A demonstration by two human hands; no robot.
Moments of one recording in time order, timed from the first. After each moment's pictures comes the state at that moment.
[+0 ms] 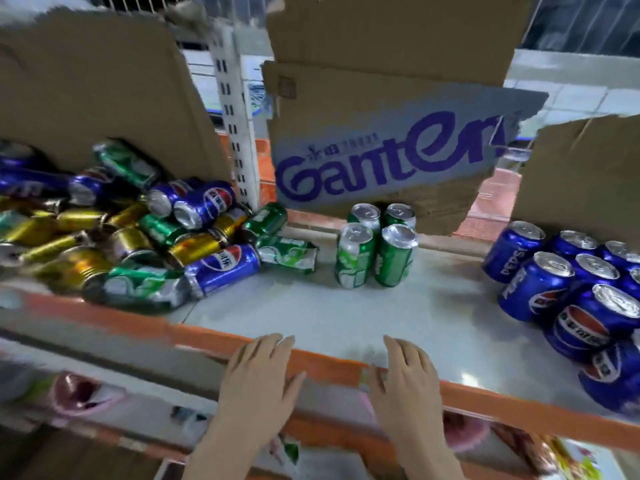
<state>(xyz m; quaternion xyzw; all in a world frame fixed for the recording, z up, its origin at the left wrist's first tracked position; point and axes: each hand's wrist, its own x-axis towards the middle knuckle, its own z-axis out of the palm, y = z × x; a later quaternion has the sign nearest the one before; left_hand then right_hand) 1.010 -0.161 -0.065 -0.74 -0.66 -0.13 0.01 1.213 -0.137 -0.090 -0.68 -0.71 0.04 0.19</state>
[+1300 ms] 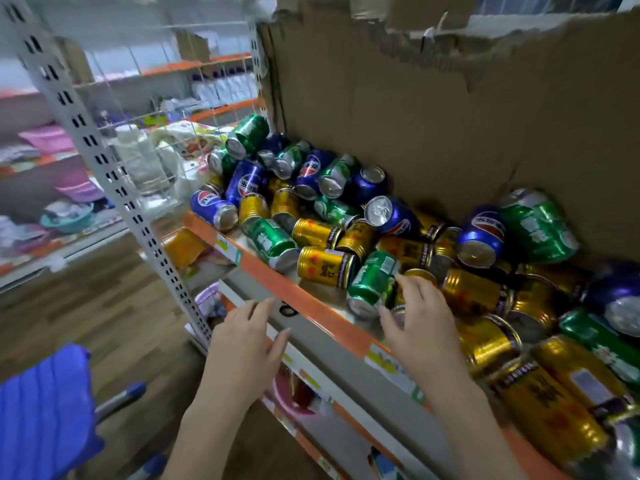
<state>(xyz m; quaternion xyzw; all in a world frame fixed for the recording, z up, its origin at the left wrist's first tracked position) 0.390 -0.185 -0.035 -0.49 -0.84 -0.20 0.02 0.568 -0.042 -0.031 -0.44 -0.85 0.13 0.25</state>
